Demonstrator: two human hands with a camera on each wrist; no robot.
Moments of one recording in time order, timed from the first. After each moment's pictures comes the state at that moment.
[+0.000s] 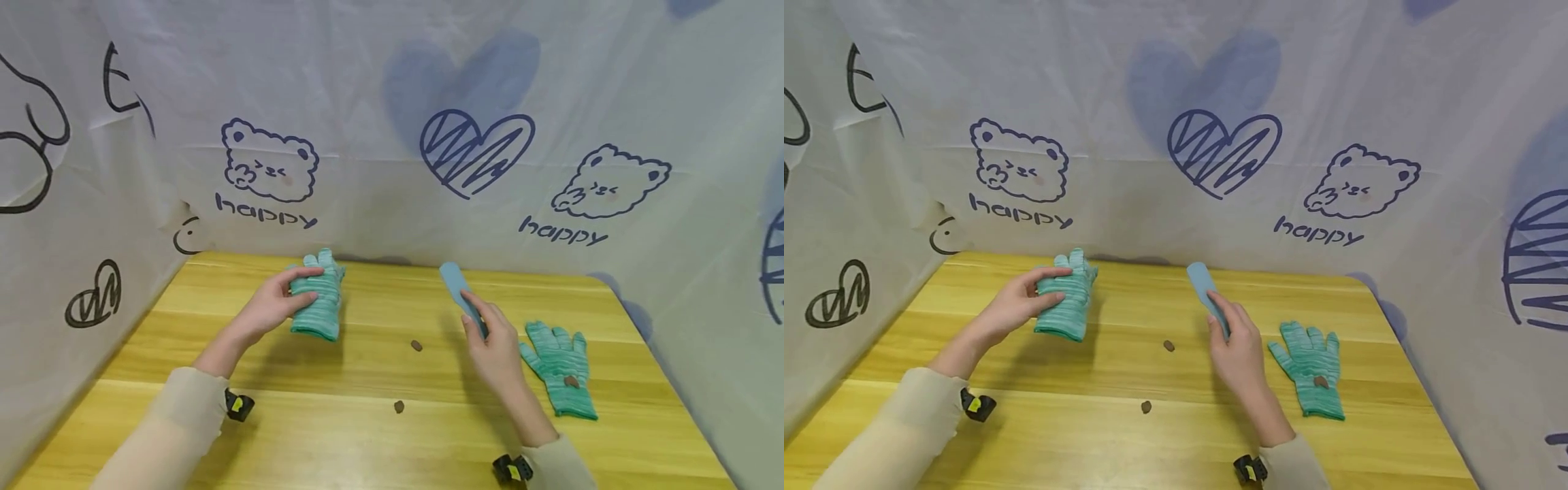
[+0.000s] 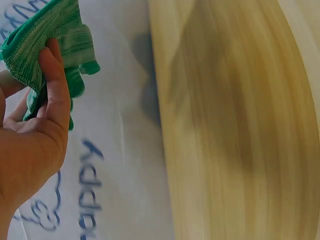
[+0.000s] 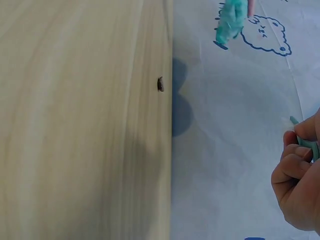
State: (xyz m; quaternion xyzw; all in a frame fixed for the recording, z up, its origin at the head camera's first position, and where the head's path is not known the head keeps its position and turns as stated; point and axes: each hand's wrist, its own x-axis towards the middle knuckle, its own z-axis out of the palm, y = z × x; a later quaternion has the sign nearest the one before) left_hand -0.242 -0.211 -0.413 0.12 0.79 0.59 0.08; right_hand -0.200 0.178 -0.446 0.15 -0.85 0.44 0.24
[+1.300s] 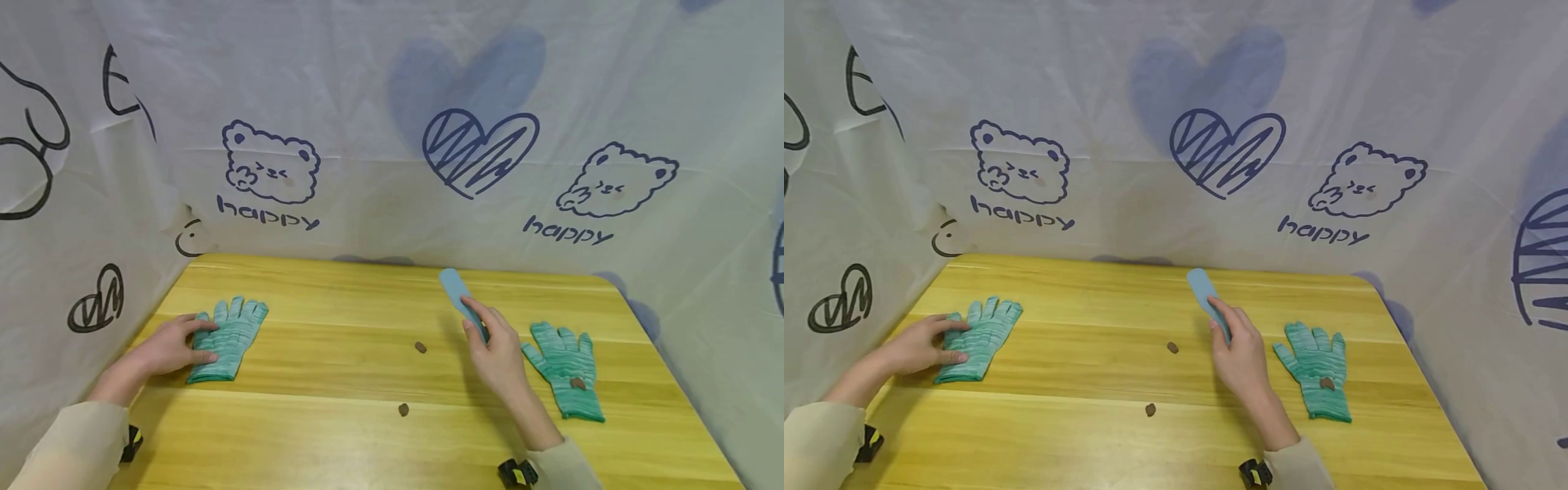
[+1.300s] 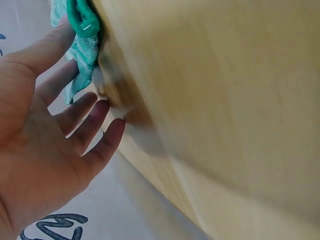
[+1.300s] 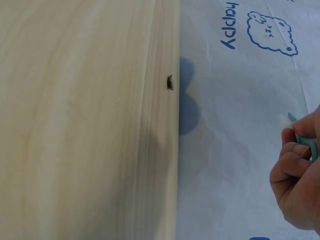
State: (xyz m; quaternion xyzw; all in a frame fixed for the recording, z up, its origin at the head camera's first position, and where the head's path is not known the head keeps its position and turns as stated) left_hand -0.205 -0.377 -0.460 0.09 0.97 0.22 0.06; right_hand -0.200 0.177 -0.449 0.15 -0.86 0.43 0.23
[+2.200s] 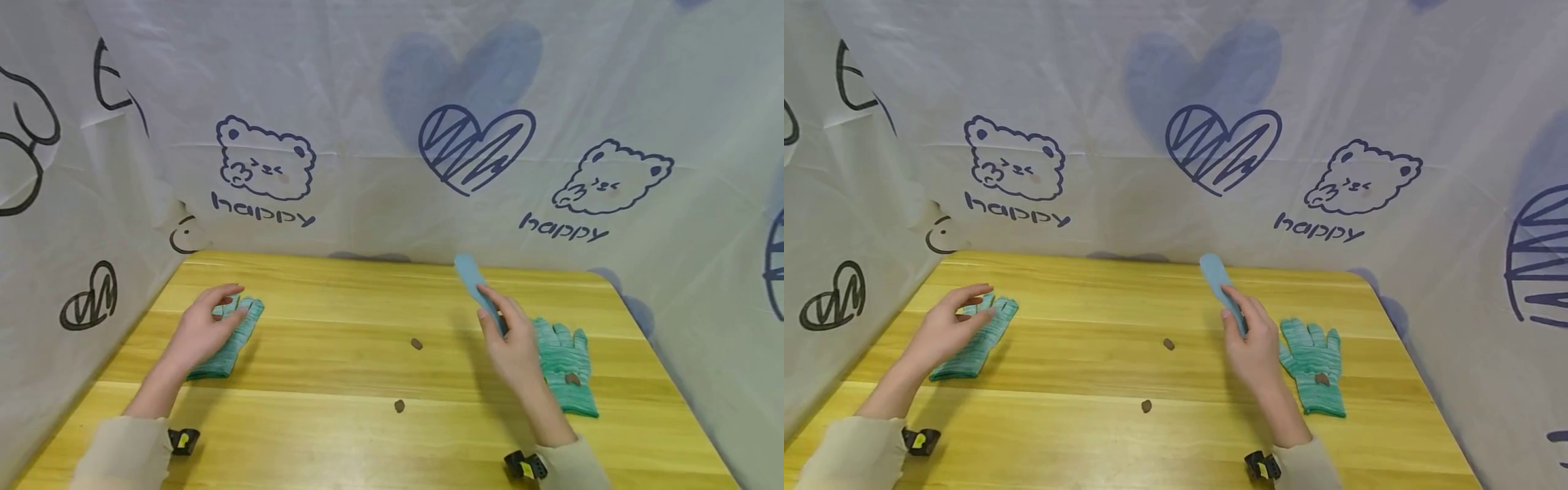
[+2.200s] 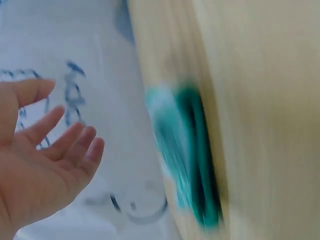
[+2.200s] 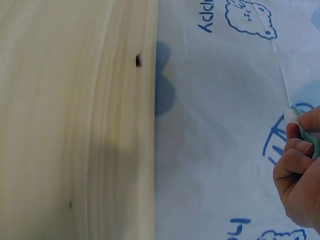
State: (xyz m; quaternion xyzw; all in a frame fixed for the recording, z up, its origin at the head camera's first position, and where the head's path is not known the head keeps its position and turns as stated) left_hand -0.196 -0.289 -0.432 0.03 0.92 0.39 -0.06; right_hand -0.197 0.197 -0.431 0.16 -0.83 0.45 0.27
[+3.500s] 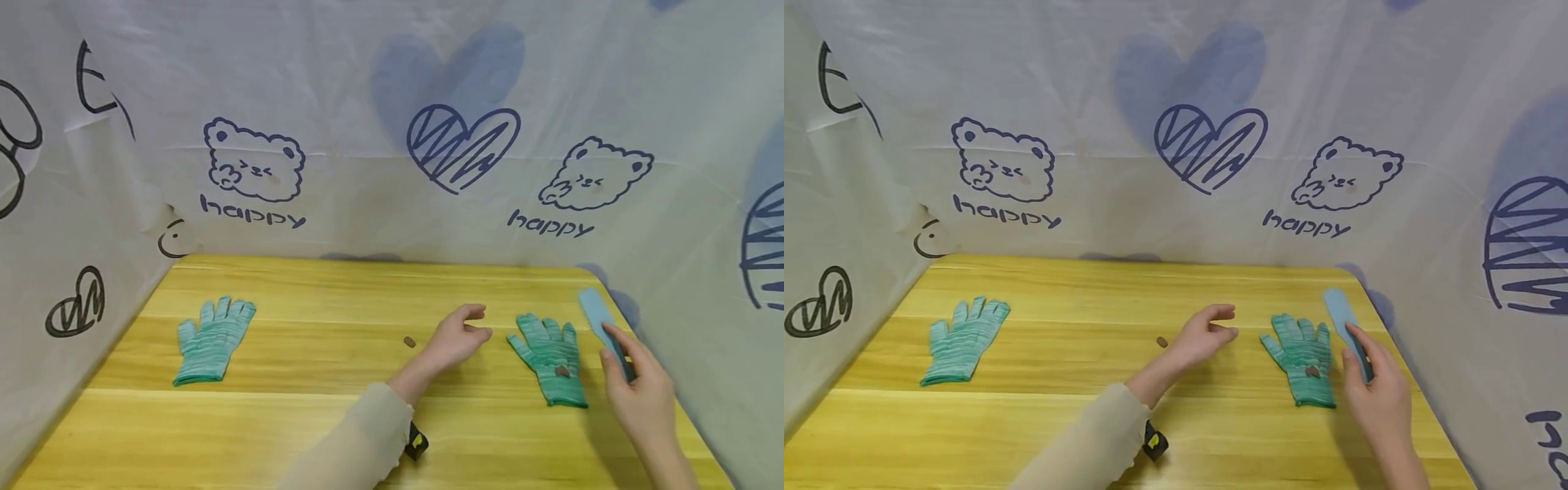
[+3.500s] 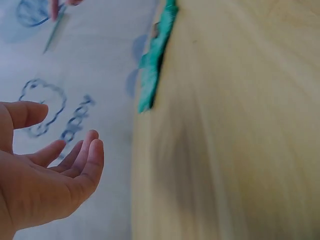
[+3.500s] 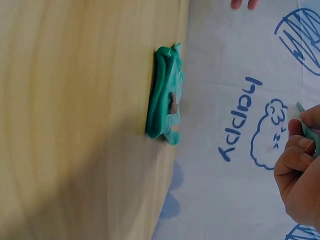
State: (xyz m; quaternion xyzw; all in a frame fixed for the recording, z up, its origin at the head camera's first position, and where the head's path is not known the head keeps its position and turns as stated) left_hand -0.212 0.079 -0.439 0.12 0.78 0.60 0.14; right_hand -0.124 0.345 -0.437 0.00 -0.88 0.31 0.35
